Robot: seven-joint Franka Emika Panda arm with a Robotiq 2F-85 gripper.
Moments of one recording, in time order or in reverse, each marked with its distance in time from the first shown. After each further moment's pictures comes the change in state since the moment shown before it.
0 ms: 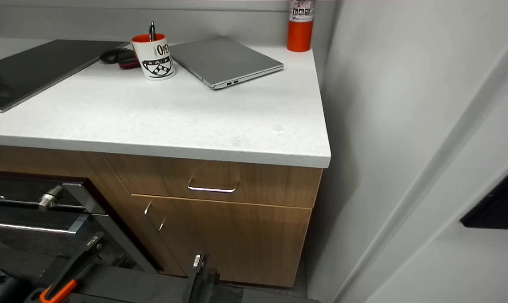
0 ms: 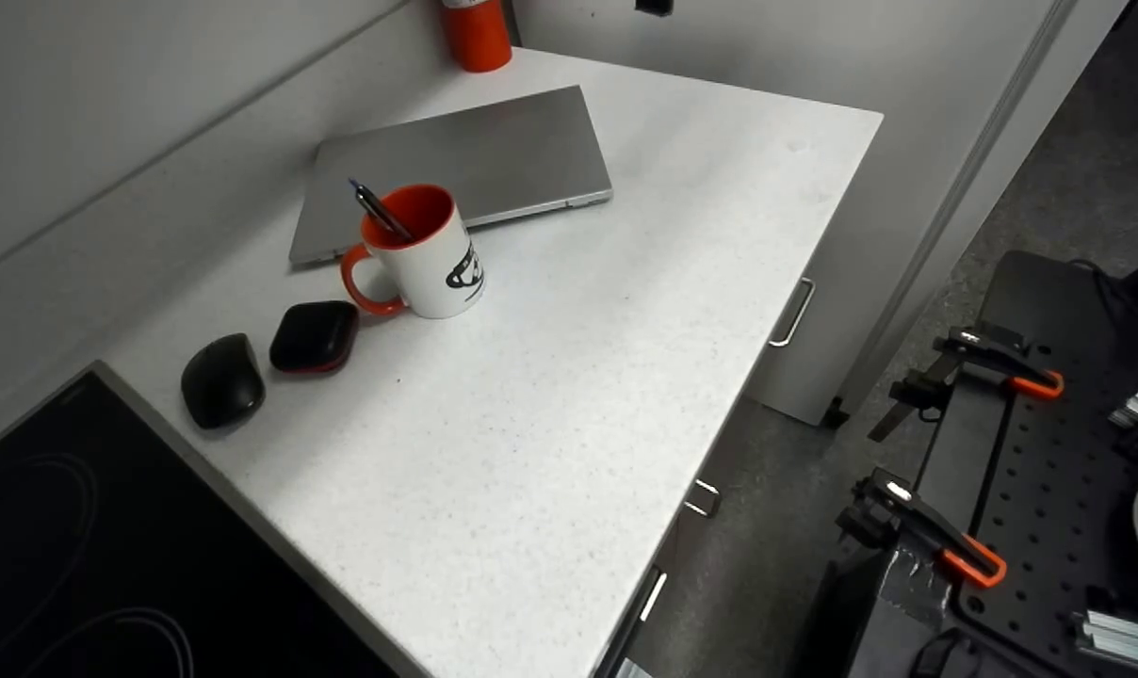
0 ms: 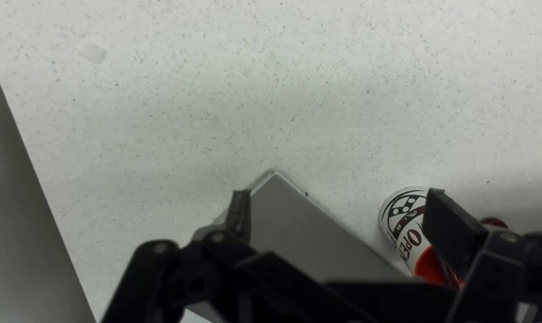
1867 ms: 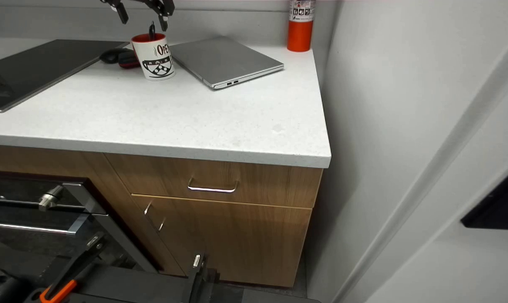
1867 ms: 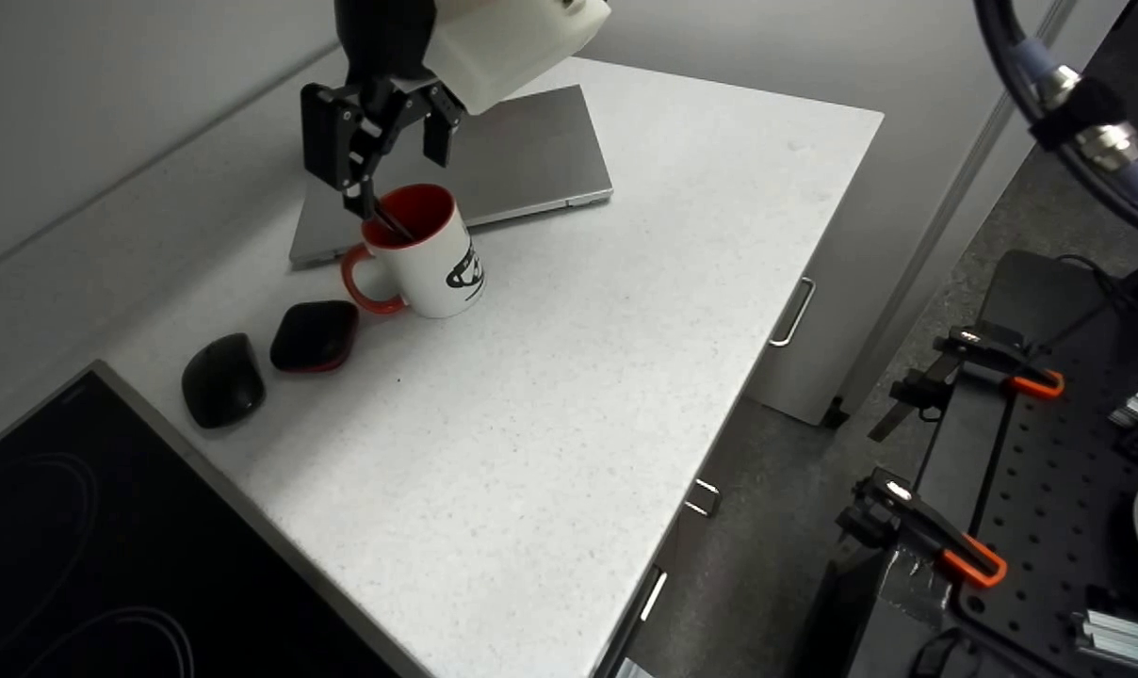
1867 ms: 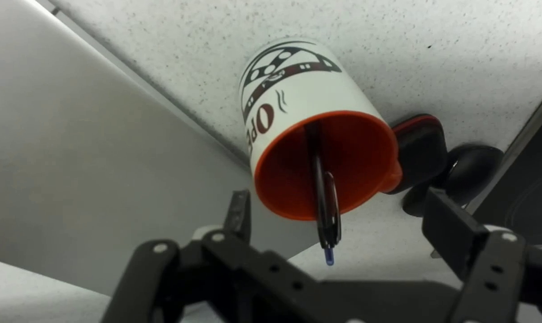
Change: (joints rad) arm 0.115 0.483 0.192 0.200 0.156 0.573 0.009
